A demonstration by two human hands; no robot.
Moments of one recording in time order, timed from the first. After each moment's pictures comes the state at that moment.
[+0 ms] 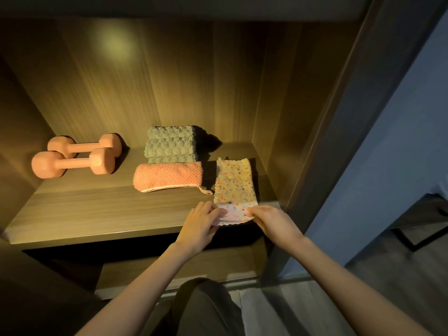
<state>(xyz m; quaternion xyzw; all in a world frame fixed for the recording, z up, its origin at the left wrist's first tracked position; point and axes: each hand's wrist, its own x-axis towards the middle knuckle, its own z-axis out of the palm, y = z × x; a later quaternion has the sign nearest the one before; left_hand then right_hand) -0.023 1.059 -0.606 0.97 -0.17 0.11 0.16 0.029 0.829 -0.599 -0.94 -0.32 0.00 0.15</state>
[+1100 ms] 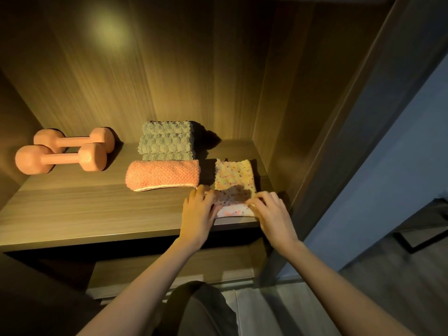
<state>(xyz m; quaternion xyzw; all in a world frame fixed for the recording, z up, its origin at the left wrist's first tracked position) 0.009 1.045 -0.607 0.97 -0.02 0.20 0.16 0.036 0.840 -0.605 -0.93 -0.29 -0.16 0.16</state>
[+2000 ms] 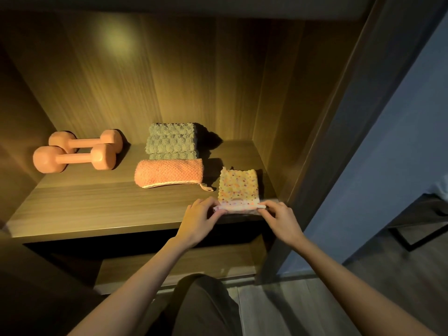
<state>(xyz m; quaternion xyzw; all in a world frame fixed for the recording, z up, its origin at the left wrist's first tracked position) -0.019 1.057 -0.601 0.94 -0.06 0.09 0.33 0.023 0.818 -0.605 -0.90 -0.16 0.02 0.39</state>
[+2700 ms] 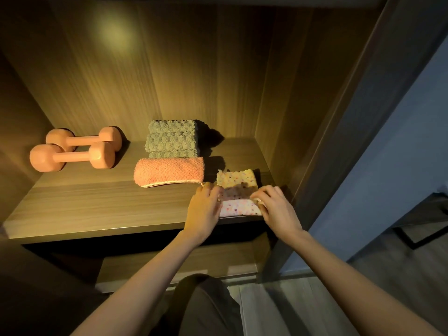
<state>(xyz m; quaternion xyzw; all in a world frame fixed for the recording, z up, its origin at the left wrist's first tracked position) 0.003 1.048 -0.600 0.97 -0.06 0.17 0.18 0.034 0.837 -0.592 -0.94 -0.25 -0.08 0.19</state>
